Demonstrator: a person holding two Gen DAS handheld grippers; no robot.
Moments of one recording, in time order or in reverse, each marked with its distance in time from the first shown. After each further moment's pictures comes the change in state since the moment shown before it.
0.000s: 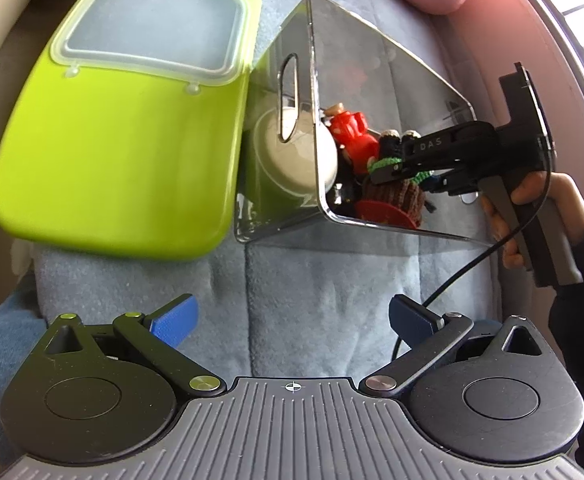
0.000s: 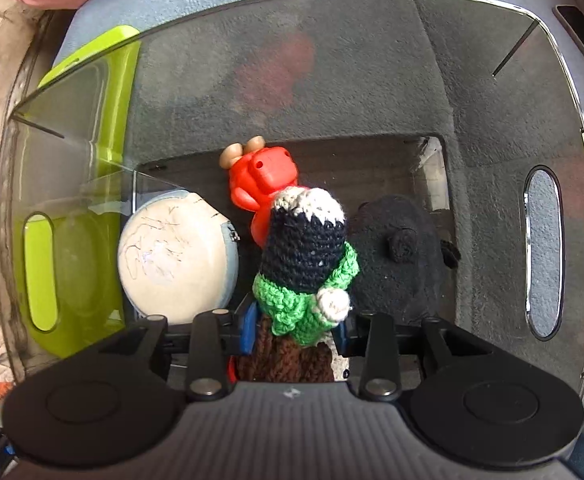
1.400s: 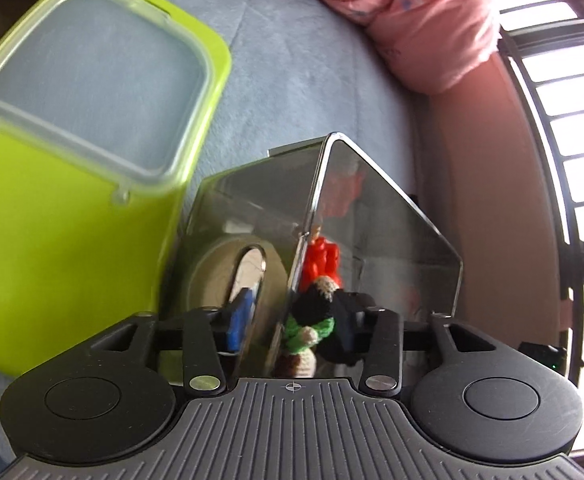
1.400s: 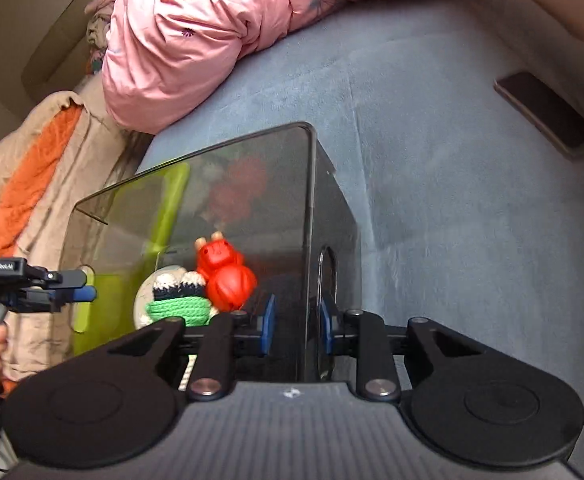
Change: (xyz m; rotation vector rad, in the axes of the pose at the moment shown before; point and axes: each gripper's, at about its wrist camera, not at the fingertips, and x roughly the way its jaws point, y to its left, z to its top) left arm 0.029 0.003 0.095 -0.171 -0.103 -0.230; right arm -0.062 -0.151 -0.075 -0.038 -0.431 0.343
